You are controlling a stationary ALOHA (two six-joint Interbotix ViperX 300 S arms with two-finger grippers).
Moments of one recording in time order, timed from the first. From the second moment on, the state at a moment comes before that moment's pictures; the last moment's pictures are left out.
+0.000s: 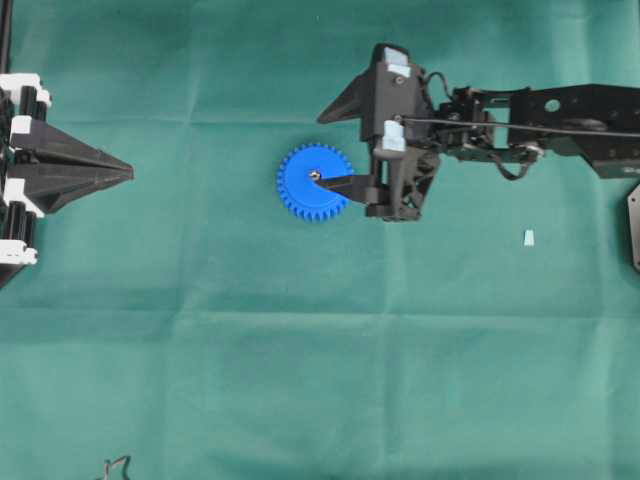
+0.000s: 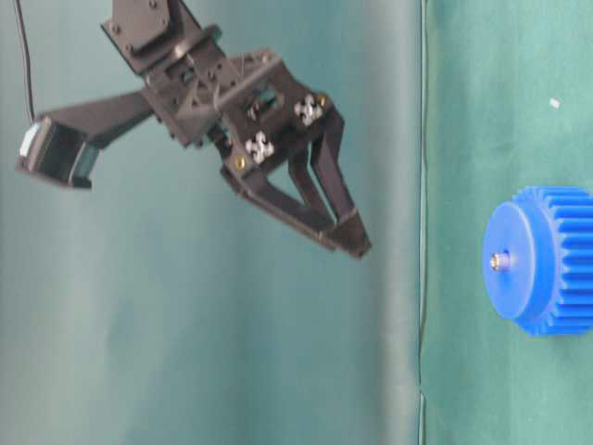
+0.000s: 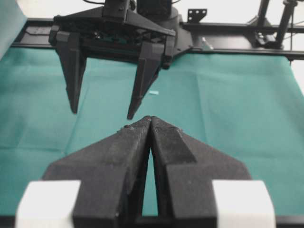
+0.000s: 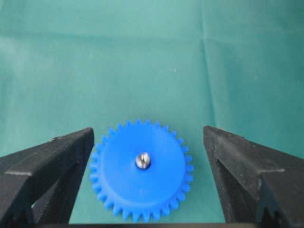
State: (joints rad) left arm 0.00 -0.97 1.17 0.01 -0.20 -0.02; right arm -0.13 -0.07 0.59 0.06 0.03 0.01
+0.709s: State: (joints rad) left arm 0.00 -0.98 1.17 0.01 -0.20 -0.02; right arm -0.14 -0.83 0.96 0.06 0.09 0.01
